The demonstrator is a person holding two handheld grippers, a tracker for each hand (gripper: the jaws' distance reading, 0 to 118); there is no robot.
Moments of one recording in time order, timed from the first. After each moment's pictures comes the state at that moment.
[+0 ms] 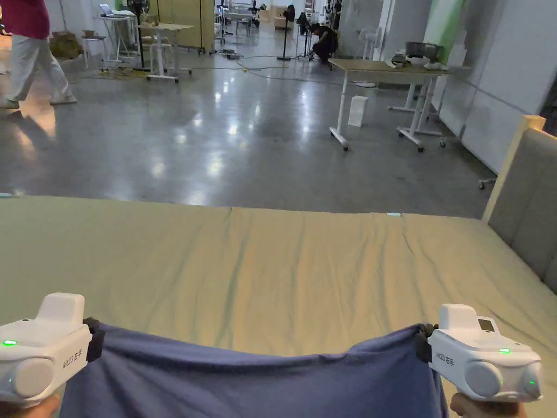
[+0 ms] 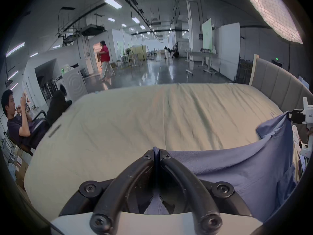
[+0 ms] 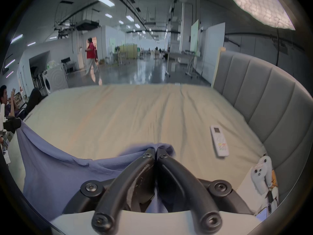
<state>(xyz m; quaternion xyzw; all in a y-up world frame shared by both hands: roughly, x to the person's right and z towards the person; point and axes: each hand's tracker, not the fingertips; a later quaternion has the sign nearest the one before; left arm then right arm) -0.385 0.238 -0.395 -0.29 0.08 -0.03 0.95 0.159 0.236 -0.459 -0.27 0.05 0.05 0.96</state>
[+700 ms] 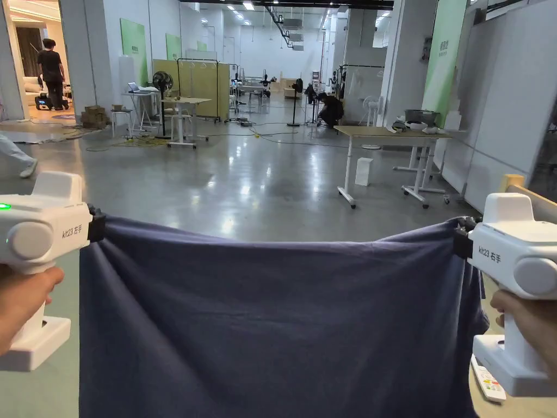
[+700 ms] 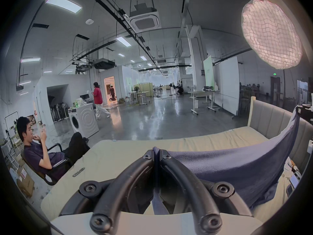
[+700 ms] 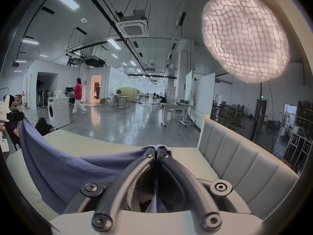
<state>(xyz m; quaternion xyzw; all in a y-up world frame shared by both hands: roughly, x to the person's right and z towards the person) -0.414 0.465 -0.357 -0.13 0.11 -0.05 0.98 0.144 0.477 -0.387 -0.05 0.04 0.08 0.99</state>
